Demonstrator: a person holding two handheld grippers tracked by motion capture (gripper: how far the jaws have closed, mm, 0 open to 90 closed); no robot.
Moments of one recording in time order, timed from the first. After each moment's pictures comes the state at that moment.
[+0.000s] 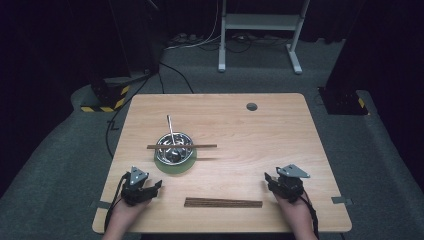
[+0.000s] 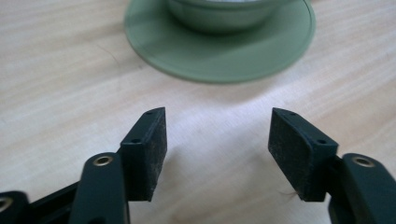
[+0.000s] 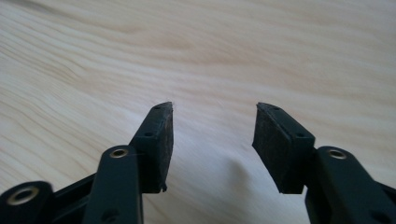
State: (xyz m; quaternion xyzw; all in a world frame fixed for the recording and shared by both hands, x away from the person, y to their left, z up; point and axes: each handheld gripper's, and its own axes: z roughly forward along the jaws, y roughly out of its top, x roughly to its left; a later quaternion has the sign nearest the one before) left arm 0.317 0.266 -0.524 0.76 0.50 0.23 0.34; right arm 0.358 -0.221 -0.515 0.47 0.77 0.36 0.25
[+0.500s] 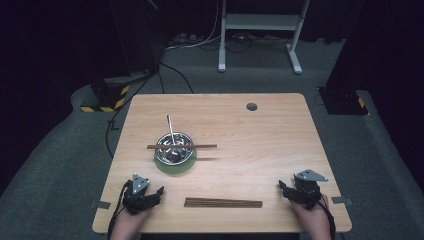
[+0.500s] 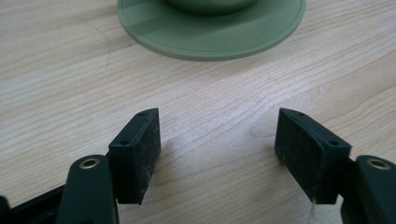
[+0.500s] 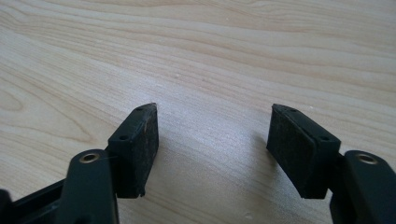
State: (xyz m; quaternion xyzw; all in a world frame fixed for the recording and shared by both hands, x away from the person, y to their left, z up) left arm 0.302 0.260 -0.529 0.75 0.51 0.24 0.34; right arm 0.350 -0.268 -0.522 0.50 0.77 0.33 0.22
